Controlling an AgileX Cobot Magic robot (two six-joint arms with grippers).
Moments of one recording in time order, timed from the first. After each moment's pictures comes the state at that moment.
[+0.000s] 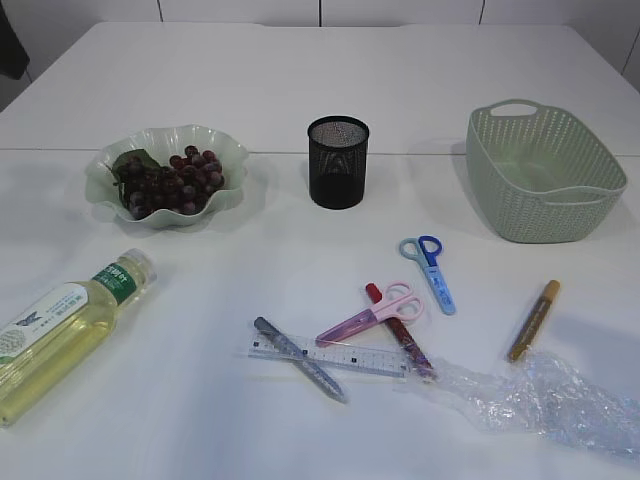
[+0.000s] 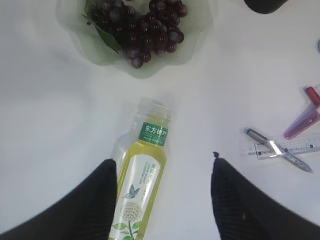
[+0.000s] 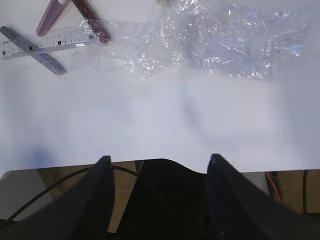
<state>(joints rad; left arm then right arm) -0.12 1.58 -1.65 -0.16 1.25 0.06 -0.07 0.94 -0.78 0.36 1.25 0.14</state>
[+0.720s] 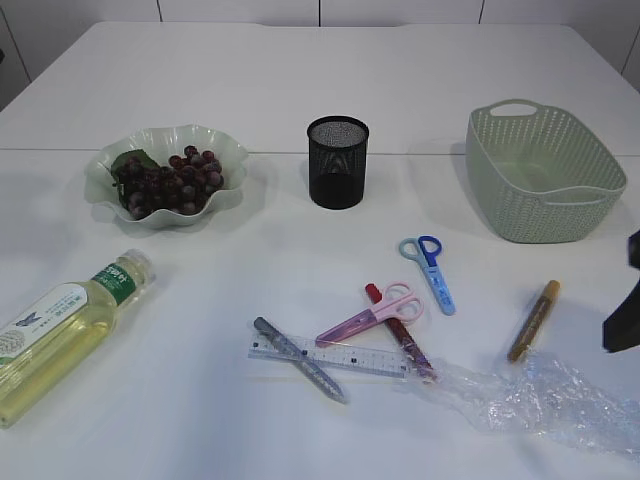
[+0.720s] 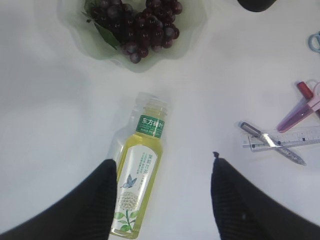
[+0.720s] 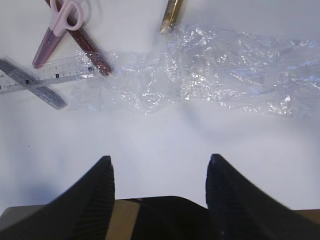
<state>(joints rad) -0.12 1.48 -1.58 -0.16 1.25 0.06 0.04 1.11 -0.78 0.33 1.04 0.24</state>
